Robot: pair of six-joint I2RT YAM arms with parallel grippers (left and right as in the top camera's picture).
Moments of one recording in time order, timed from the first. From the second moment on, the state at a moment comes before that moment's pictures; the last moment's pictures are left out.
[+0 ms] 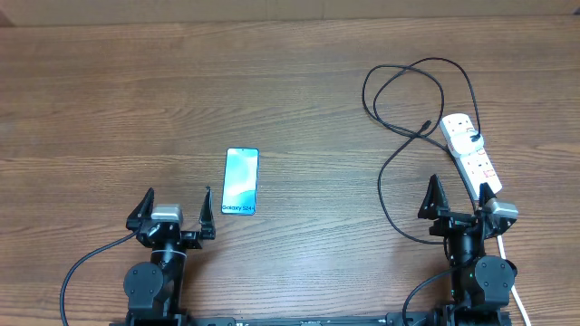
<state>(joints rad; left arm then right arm) -0.01 0.01 0.01 -0.07 0.04 0.00 -0.06 0.01 0.02 -0.03 0.03 0.23</state>
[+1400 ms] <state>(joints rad) -0.34 1.37 1.35 -0.98 -0.07 -0.34 -0.06 0.01 0.02 -0.03 0.03 0.23</state>
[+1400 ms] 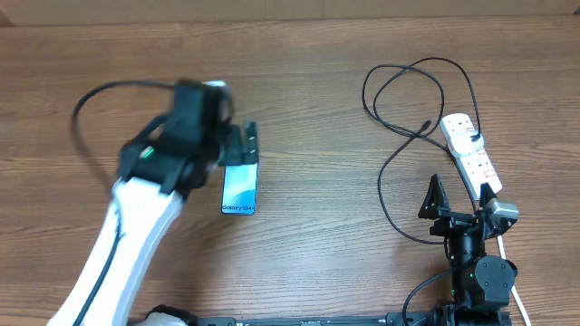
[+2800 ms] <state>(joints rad) -0.35 1.87 1.21 -0.85 -0.04 -0.29 -0.06 0.01 0.02 -0.03 0.03 0.23</state>
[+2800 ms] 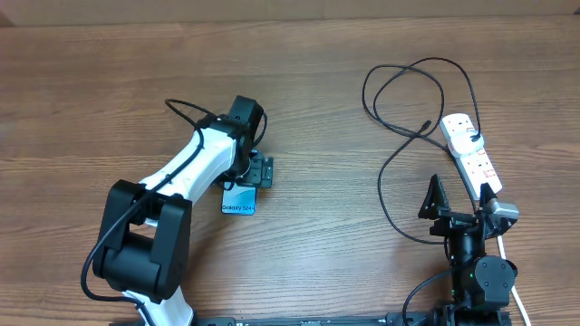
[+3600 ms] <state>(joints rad) -0.34 1.86 1.10 -0.71 -0.03 -0.30 -0.07 0.01 0.02 -0.03 0.03 0.23</state>
